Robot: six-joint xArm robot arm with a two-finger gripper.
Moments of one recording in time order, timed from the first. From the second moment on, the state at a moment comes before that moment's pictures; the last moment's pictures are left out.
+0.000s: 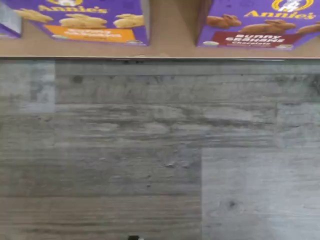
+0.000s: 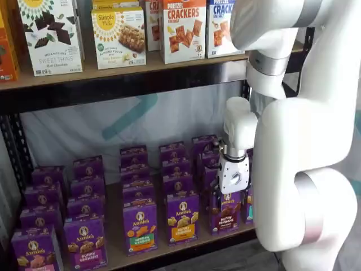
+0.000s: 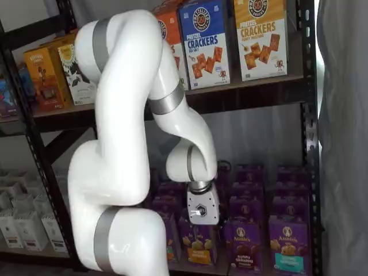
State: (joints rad) arm -0.07 0.23 -0.54 -0.05 0.32 -0.01
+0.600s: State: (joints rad) arm -0.07 0.48 -0.75 -0.02 0.28 -0.05
